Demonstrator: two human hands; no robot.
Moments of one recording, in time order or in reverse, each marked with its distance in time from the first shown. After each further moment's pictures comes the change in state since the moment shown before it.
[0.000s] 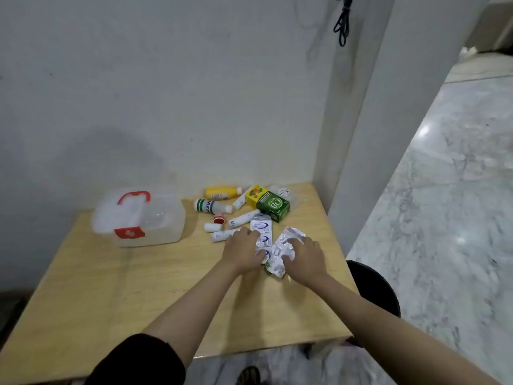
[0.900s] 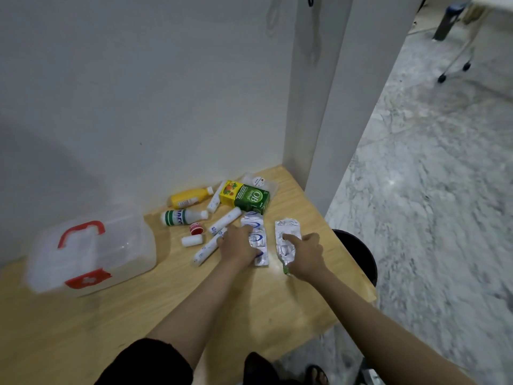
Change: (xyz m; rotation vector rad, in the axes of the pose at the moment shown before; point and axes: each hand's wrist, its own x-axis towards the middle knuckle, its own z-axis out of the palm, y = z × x) left_hand 0.054 -0.012 0.014 -0.065 -0.112 -0.024; right_hand -0.003 -0.009 0.017 0.146 -0.028 0.383
